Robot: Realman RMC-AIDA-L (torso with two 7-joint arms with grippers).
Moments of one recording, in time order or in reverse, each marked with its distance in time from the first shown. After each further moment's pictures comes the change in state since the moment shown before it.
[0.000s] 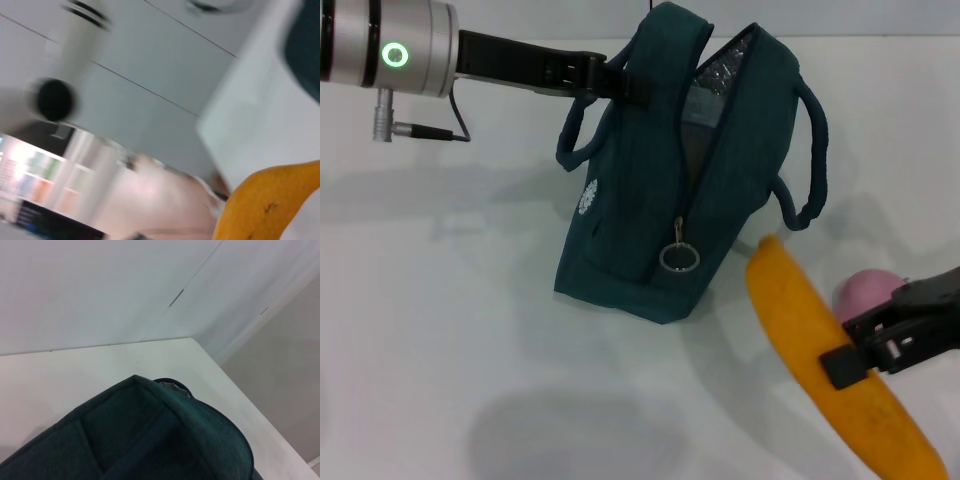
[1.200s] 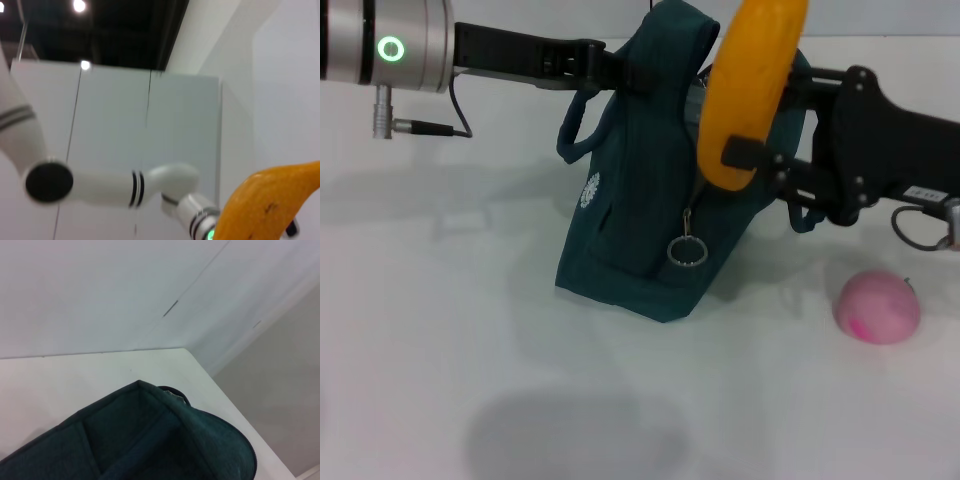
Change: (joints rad) left arm 0.009 0.002 0.000 -0.001 -0.042 0.000 -0.025; right arm -0.061 0.051 -0.167 0.334 0.676 0.327 -1.343
